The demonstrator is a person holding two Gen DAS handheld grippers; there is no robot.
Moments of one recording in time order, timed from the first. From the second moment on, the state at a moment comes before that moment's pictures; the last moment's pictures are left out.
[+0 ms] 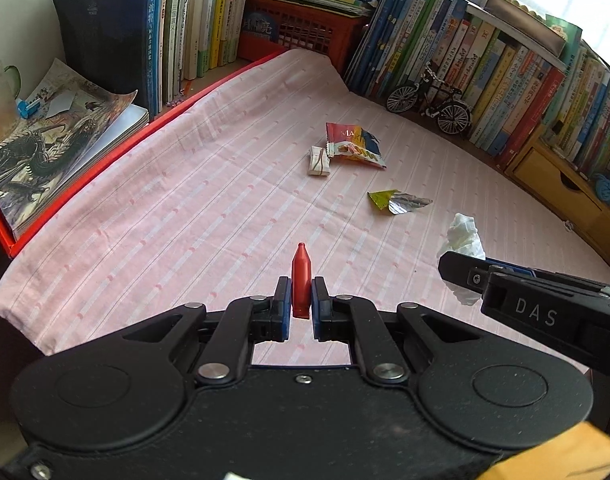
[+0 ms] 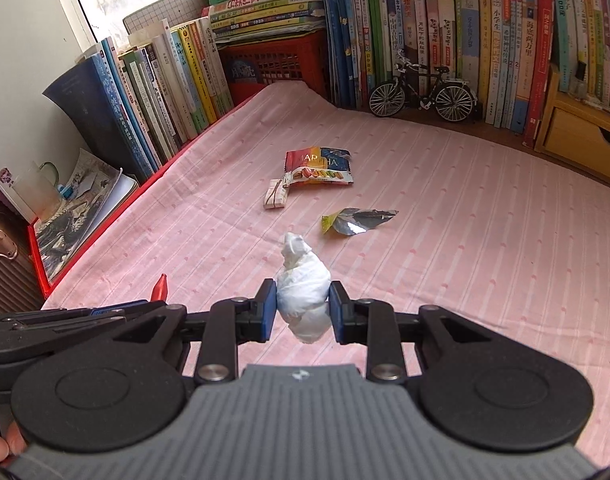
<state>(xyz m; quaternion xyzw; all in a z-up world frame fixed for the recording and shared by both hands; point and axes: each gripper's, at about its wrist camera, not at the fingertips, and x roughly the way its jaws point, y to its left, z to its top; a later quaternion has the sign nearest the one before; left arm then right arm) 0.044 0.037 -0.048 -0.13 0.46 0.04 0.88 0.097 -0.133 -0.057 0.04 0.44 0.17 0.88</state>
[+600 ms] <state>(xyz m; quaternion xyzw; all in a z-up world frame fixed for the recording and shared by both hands) -0.144 0.099 -0.020 -0.09 0.47 -0.06 0.88 -0.111 -0.082 -0.021 0.06 0.45 0.06 0.89</state>
